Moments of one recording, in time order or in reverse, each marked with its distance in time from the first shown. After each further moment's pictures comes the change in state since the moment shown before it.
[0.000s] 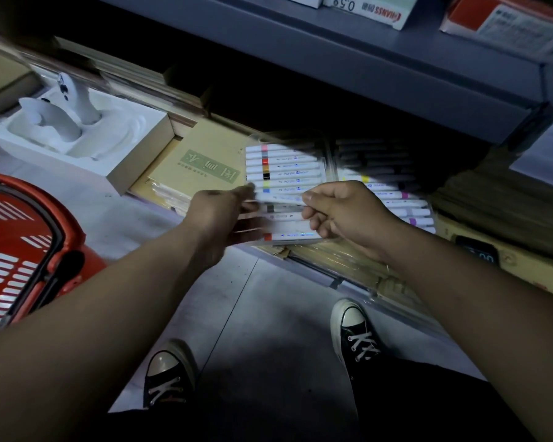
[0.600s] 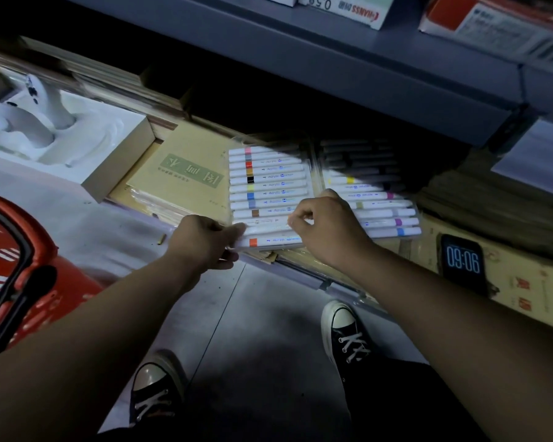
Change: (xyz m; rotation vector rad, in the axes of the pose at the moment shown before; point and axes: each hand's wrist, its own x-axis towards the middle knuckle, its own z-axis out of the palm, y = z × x) left_hand 0.021 -0.034 -0.016 0.436 -0.009 0.074; right_hand 0.004 0.025 0.008 -0.652 0.183 -0.191
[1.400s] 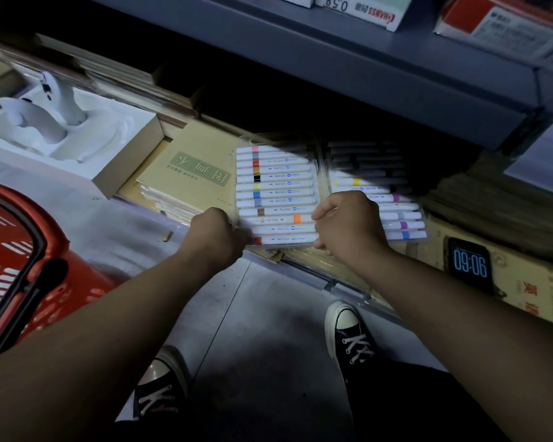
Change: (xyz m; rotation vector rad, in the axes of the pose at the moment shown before) left_hand 0.004 0.003 0.000 0.520 0.074 0.171; right_hand -0.001 -0.006 -0.005 0.105 0.163 0.318
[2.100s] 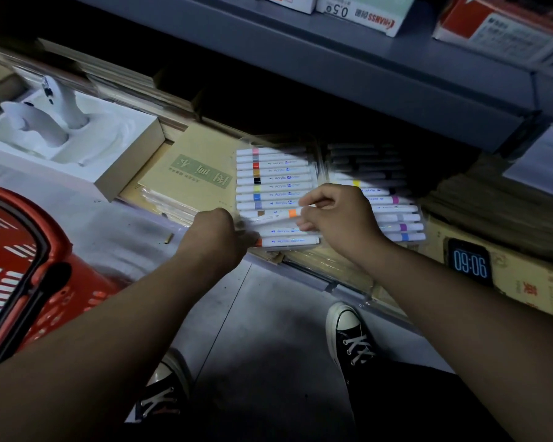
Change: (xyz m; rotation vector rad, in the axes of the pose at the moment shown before) left_hand -0.006 0.010 -0.002 0.254 0.067 0.021; right_hand 0.001 -0.008 -0.003 0.332 -0.104 -0.142
